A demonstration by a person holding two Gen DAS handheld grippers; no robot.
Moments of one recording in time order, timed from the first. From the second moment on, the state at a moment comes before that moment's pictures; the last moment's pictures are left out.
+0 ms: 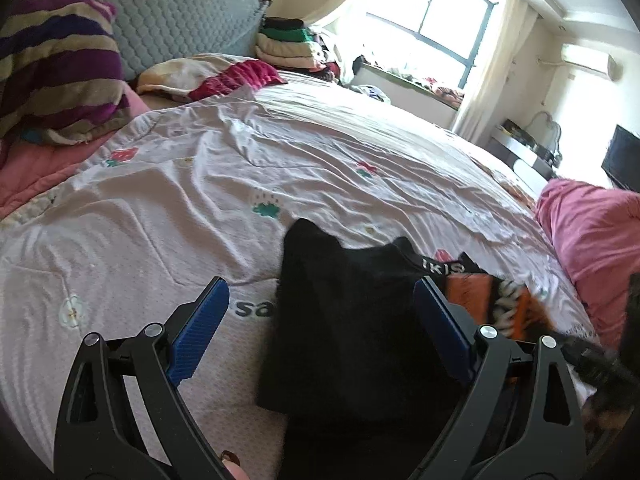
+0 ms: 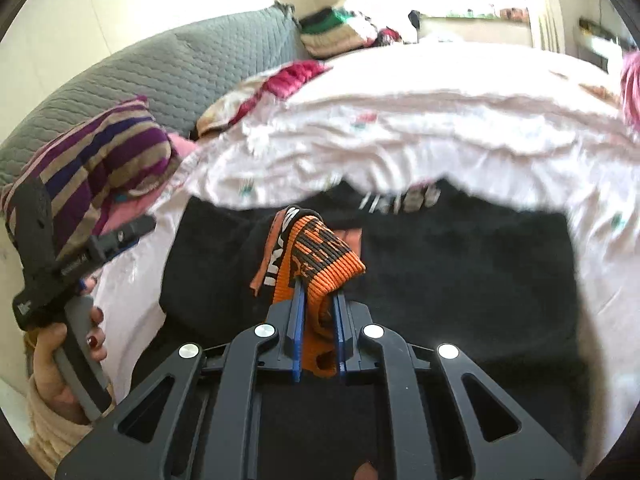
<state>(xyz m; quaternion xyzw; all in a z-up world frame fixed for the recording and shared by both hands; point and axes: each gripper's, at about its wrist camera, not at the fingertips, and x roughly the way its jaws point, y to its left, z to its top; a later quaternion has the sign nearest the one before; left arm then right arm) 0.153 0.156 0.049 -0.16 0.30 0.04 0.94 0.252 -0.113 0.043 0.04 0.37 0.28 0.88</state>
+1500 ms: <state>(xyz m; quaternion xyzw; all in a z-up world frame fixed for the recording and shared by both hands) 0.228 0.081 0.002 -0.08 0.44 -0.05 0.89 0.280 -0.162 0.006 -0.03 0.41 0.18 0.90</state>
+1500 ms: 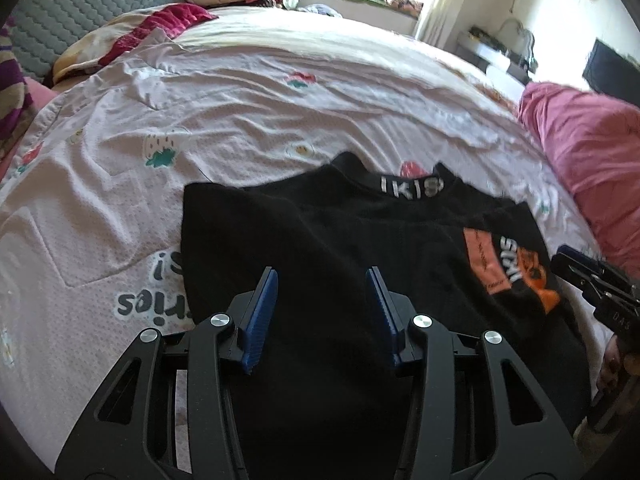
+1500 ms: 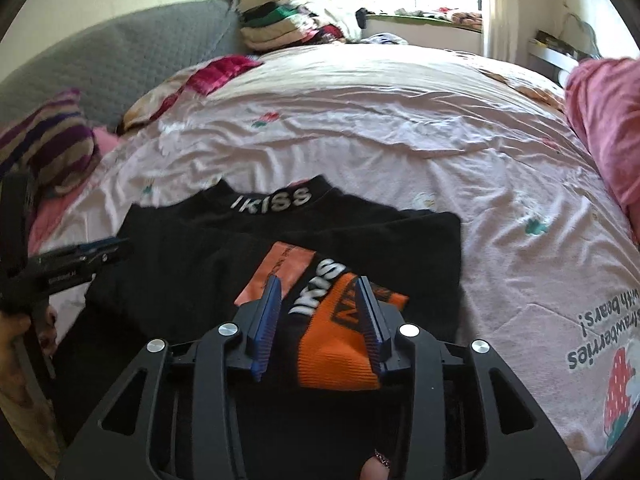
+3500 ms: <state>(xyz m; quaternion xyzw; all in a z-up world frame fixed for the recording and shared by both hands) 0.155 0.096 0.029 -0.09 0.40 -0.03 0.91 0.237 -0.222 0.024 0.03 0.38 0.16 0.91</state>
